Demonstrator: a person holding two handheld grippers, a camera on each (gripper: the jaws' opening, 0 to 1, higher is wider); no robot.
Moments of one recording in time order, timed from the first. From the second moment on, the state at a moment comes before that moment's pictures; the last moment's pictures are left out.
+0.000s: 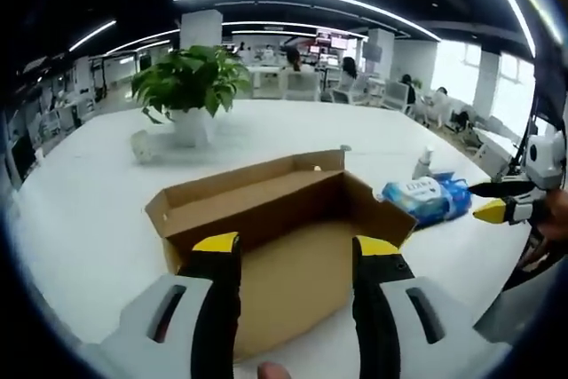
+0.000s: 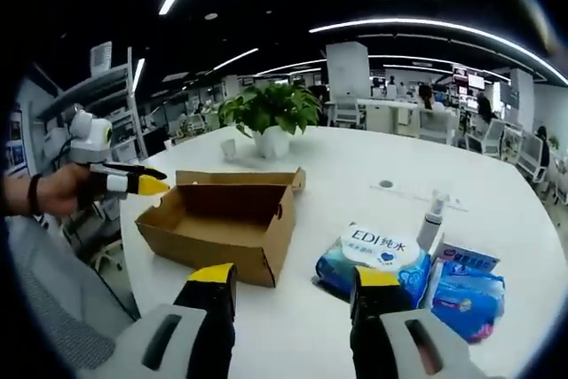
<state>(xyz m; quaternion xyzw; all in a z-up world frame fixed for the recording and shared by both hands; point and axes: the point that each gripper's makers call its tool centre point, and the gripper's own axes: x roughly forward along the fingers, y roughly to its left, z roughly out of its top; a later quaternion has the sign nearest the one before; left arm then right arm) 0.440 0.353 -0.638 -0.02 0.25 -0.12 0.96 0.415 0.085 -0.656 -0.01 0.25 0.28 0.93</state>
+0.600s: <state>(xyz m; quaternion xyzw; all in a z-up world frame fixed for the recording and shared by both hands) 0.424 0.427 -0.663 -0.02 0.30 0.02 0.95 0.393 0.101 -0.666 -0.01 0.25 0.29 0.92</state>
